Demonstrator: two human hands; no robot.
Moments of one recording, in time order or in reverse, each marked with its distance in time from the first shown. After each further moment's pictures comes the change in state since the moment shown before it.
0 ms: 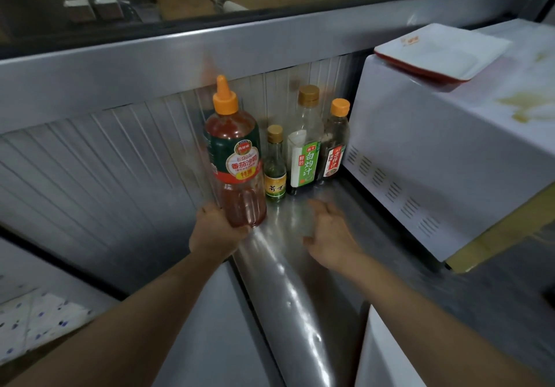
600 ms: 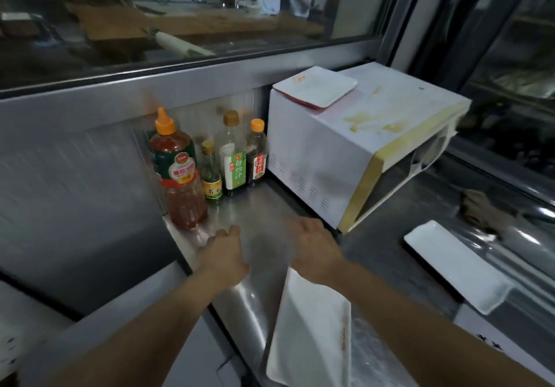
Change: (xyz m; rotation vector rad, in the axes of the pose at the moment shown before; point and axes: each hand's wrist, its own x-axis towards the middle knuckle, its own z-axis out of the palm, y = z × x) left_hand -0.140 0.069 0.006 0.566 -0.333 0.392; right_hand -0.141 0.025 -0.077 -0.288 -0.034 0.009
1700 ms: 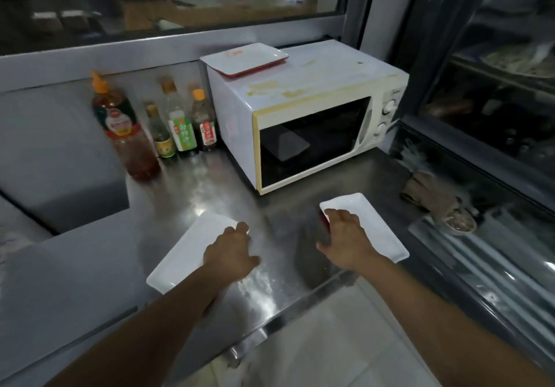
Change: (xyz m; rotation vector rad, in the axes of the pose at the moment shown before) left_hand -0.107 0.243 0.104 -0.167 0.037 -0.136; right_hand -0.144 0.272 -0.033 0.115 0.025 0.063
